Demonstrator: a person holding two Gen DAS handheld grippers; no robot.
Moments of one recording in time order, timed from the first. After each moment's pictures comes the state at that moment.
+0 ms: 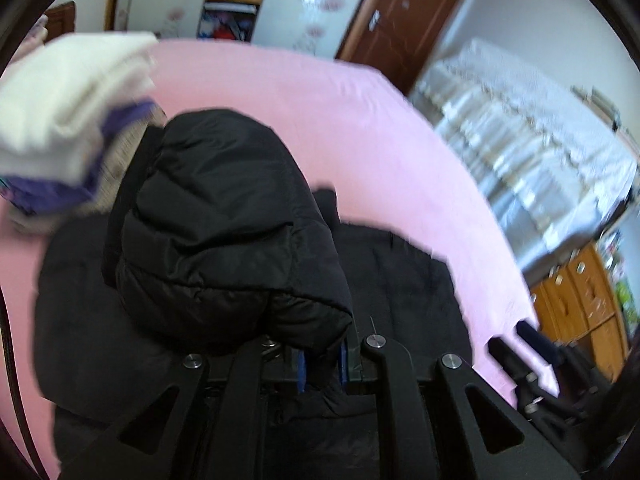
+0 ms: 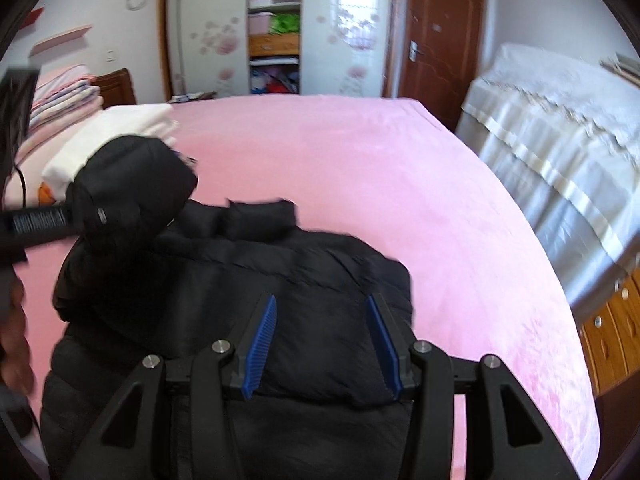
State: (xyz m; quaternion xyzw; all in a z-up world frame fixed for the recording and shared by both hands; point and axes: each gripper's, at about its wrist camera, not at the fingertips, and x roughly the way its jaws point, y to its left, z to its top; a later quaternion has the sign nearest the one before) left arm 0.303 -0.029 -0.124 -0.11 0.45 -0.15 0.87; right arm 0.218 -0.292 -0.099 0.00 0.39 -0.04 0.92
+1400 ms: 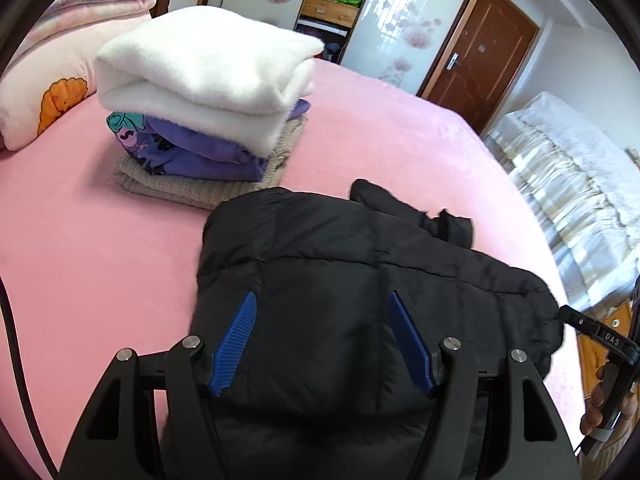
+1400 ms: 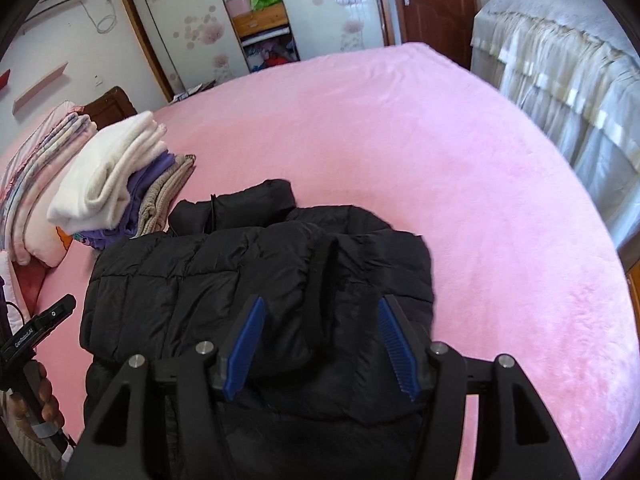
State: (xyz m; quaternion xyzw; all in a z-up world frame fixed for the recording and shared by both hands) left arm 0.280 0.145 -0.141 -0.15 0.42 -0.01 0.89; right arm 0.282 -0.325 -0.125 0.10 0.45 0.03 0.89
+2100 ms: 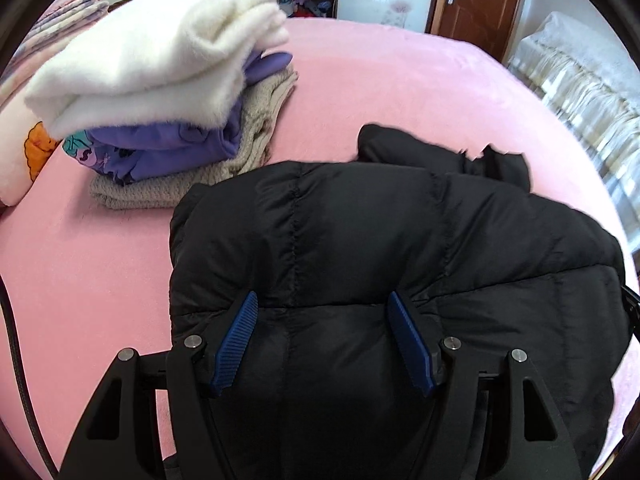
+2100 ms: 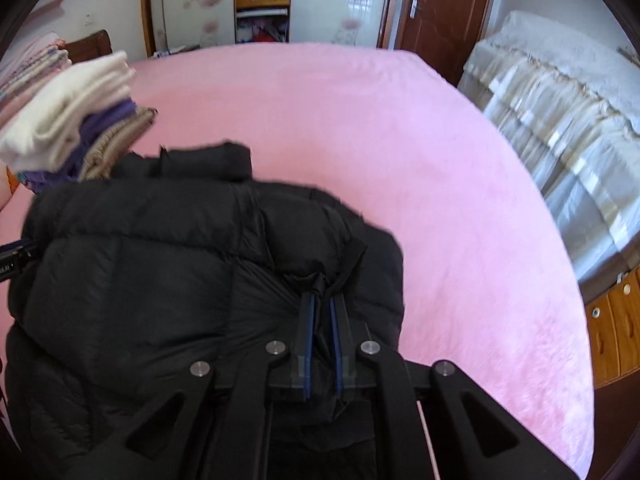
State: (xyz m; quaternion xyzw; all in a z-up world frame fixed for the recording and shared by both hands) left arm 0.341 0.091 -0.191 -0.03 0.50 0.02 0.87; right arm 0.287 -0.314 -0.168 -0.03 0.47 -0.05 0.88
